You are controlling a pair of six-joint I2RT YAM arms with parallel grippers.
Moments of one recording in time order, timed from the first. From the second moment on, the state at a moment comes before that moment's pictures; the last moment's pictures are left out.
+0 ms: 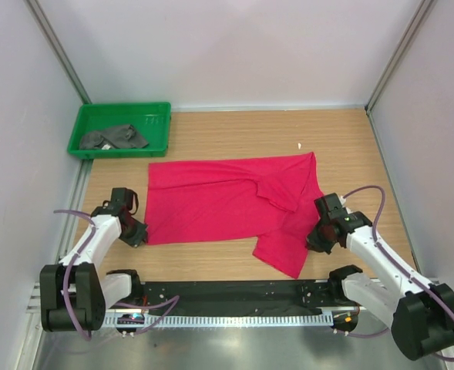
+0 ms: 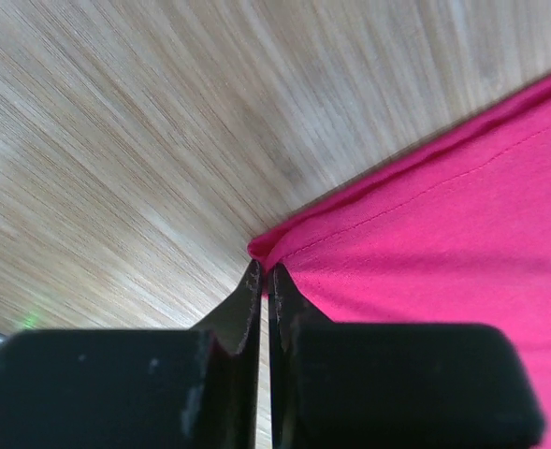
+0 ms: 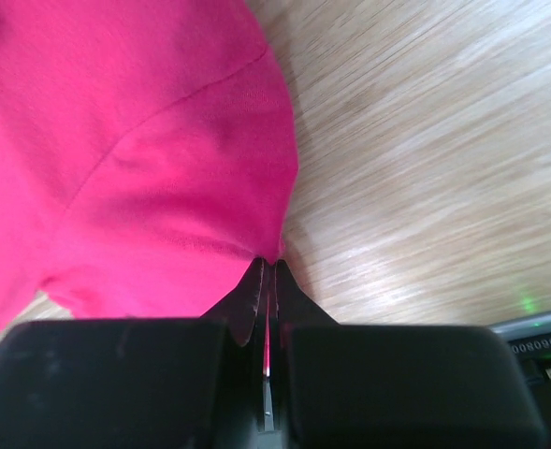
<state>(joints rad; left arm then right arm) 0.03 1.14 0.54 -0.77 -0.10 -1.00 0.30 0.95 0.49 -0.82 0.04 0.98</state>
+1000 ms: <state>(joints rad) 0.03 1.34 0.90 -0.80 -0.12 -0.83 0.13 1.25 1.00 -0.83 0.04 0.69</state>
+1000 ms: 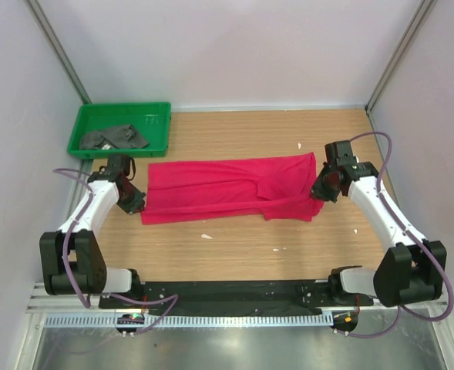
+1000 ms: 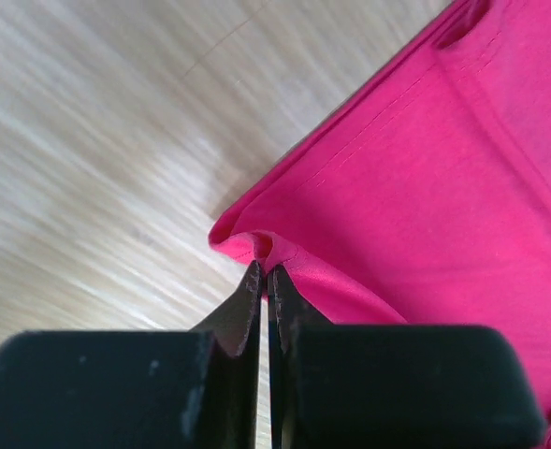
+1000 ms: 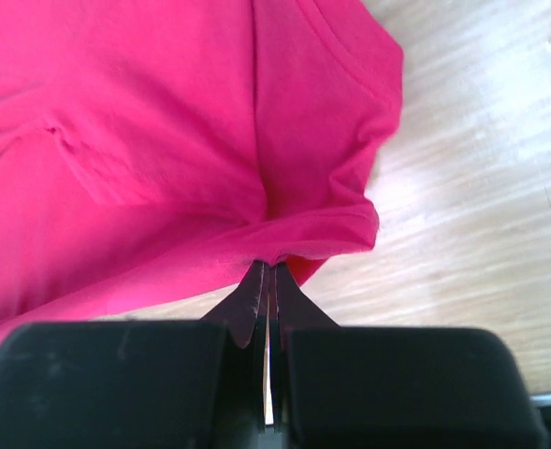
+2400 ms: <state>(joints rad) 0.03 1.88 1.34 -0.80 -0.09 -0.78 0.02 1.75 1.30 -0.73 -0.10 0.60</state>
